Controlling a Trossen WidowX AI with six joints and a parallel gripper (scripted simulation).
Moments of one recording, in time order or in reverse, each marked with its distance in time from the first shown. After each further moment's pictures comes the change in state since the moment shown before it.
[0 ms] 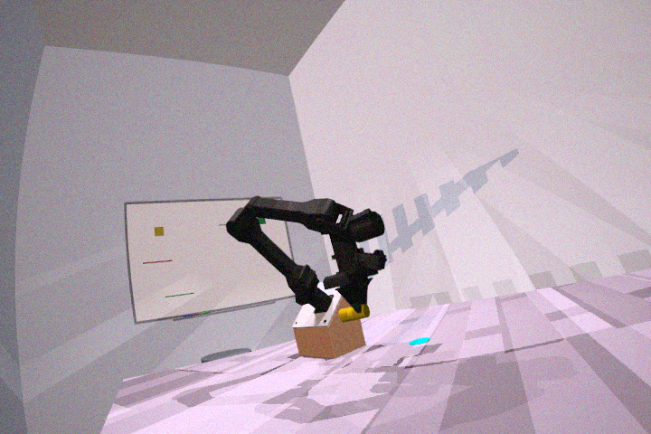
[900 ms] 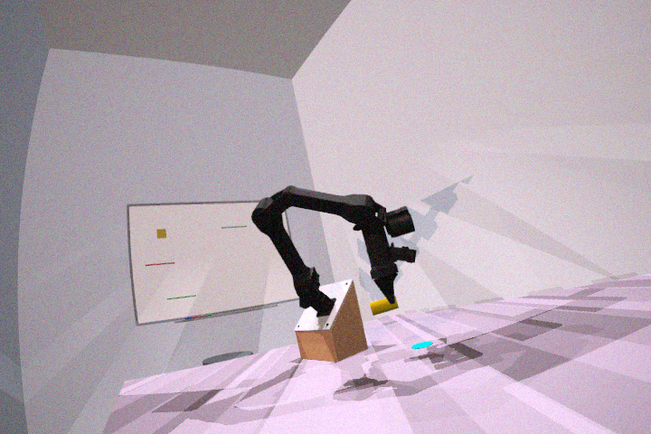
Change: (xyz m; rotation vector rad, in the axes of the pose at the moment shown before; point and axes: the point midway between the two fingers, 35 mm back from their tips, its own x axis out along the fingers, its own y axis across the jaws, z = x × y) arm -0.005 0.073 0.049 -0.342 0.003 0.007
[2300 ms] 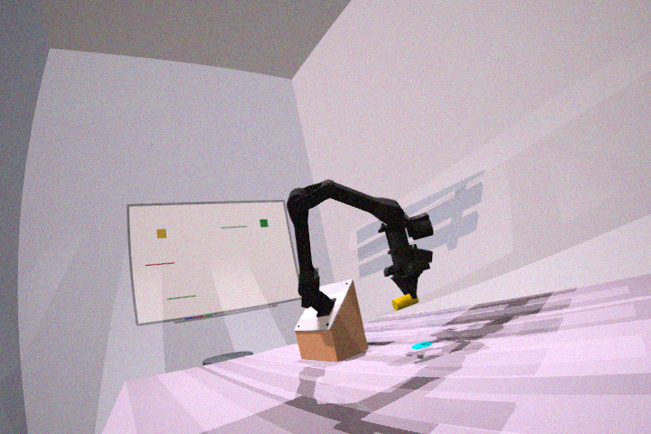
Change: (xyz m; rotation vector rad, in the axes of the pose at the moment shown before) arm 0.013 0.089 0.056 -0.367 0.011 0.033
